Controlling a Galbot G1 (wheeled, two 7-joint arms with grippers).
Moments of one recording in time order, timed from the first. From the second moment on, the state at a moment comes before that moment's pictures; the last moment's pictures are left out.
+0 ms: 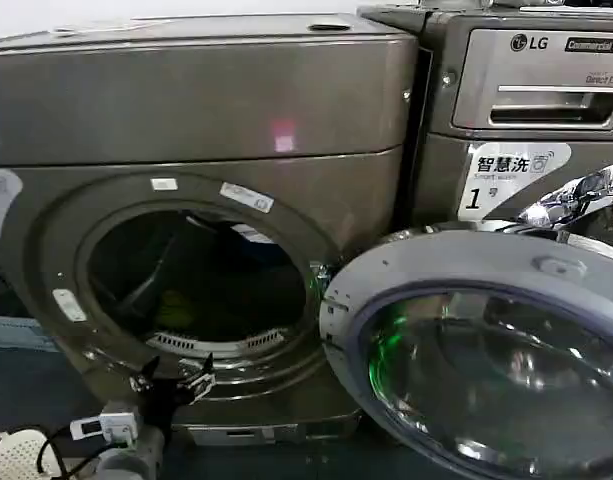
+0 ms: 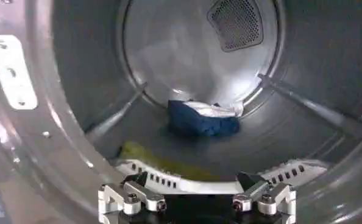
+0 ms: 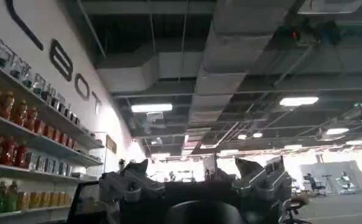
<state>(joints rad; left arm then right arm) 1.41 -1.51 -0.61 -2.31 -0.03 0.74 0.02 -1.64 1.15 2.39 1.64 0.56 -0.10 0.07</state>
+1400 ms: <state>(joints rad) 1.41 -1.51 -0.60 -2.30 -0.01 0.74 0.02 -1.64 1.16 2.39 1.64 0.56 -0.09 0.09</state>
